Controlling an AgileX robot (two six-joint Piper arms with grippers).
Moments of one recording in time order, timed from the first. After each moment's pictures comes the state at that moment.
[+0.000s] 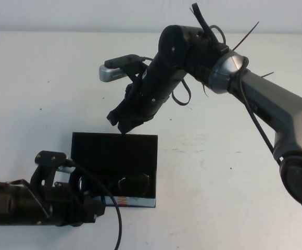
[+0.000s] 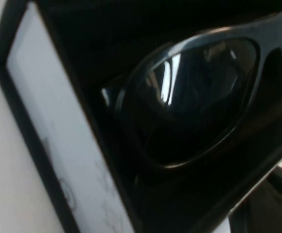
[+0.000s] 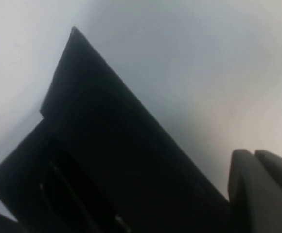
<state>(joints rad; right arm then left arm) 0.61 2.35 -2.22 0.44 1.18 -0.29 -0.22 1.69 -0.49 -1.70 0.66 1.77</state>
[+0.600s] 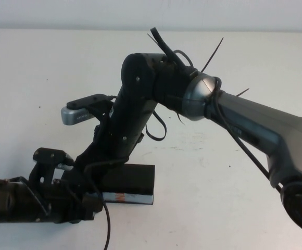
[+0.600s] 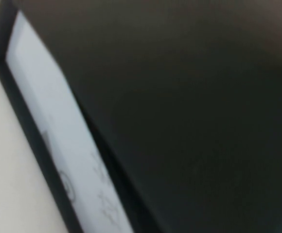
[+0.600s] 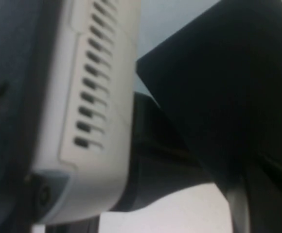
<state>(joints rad) 0.78 2.25 -2.03 0.47 1.23 -0.23 -0.22 1.69 -0.49 -1.71 0.65 1.78</state>
